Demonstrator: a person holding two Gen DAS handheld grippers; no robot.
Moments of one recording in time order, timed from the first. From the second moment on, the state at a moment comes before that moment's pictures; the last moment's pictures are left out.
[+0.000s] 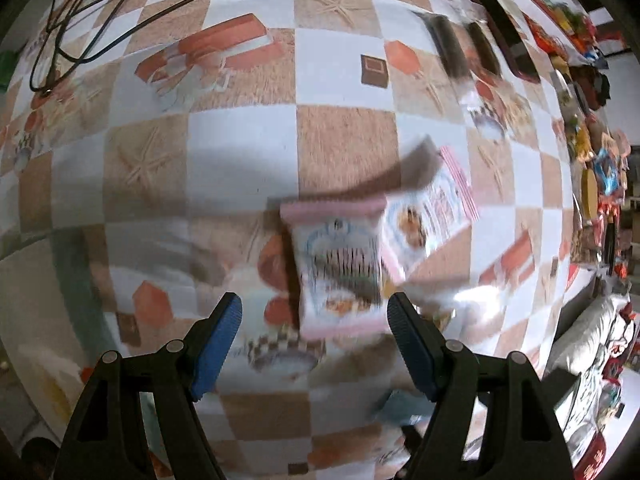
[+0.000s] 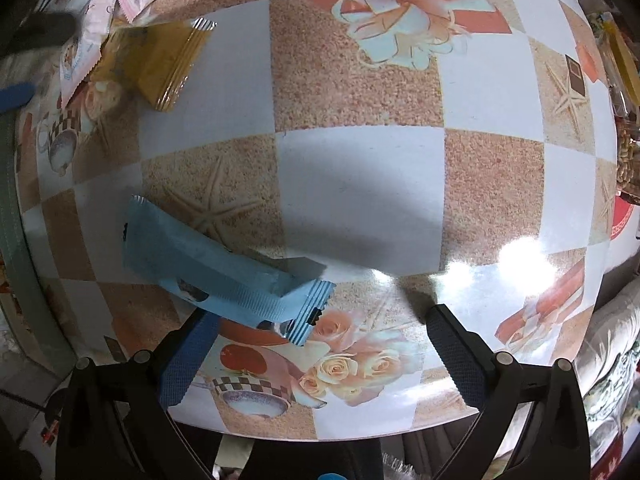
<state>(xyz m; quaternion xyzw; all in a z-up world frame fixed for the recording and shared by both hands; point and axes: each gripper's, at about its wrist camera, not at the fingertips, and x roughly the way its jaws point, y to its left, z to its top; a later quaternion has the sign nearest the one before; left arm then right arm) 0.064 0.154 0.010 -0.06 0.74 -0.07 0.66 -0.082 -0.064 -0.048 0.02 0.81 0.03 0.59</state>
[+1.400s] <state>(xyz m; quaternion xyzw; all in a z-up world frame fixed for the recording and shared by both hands) -0.063 0.138 -0.028 0.07 0.74 -0.08 0.66 -0.104 -0.044 -0.039 0.00 0.79 0.02 0.61</state>
